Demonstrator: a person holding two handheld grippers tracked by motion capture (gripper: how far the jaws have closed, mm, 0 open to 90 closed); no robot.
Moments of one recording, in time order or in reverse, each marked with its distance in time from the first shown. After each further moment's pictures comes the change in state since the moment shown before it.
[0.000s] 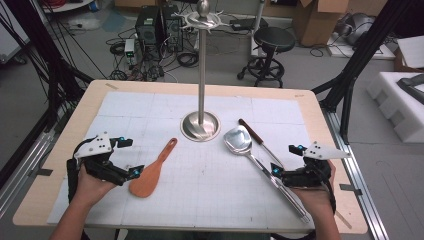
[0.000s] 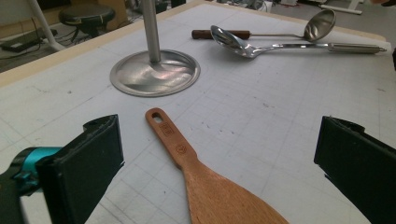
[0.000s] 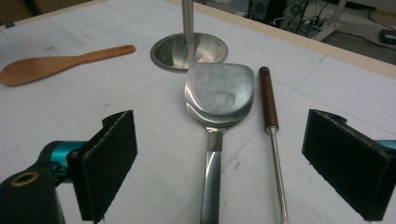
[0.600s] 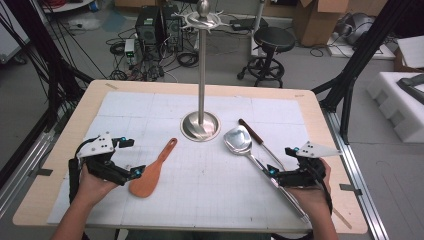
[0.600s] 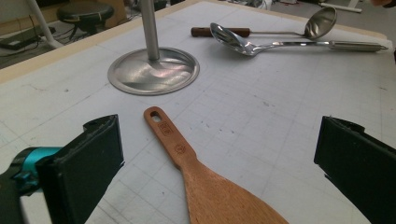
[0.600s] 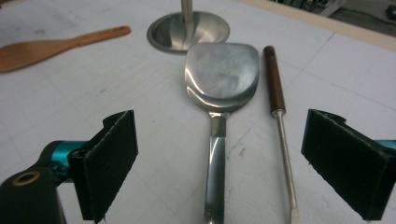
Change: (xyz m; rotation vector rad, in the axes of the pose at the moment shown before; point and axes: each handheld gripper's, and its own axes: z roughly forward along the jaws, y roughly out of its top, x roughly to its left) left arm 0.000 -0.001 0.004 0.008 -0.003 0.000; right arm 0.003 -0.002 0.014 0.088 -0.005 0.015
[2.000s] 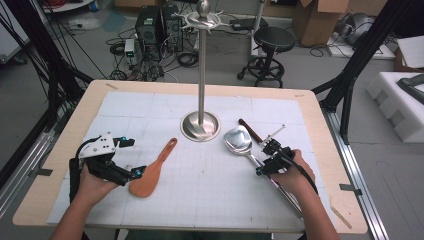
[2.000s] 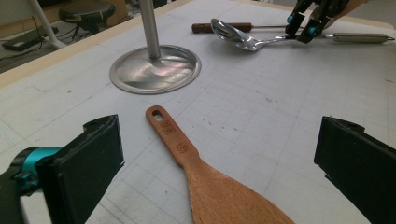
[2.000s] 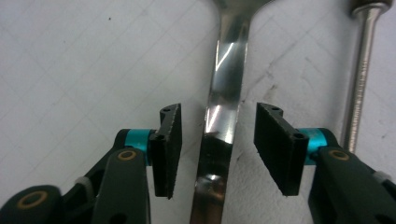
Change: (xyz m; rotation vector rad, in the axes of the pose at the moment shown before) left arm -0.002 0.003 0.001 0.017 0.012 0.030; right arm -0.014 0.017 0.092 0.662 0.074 -0.018
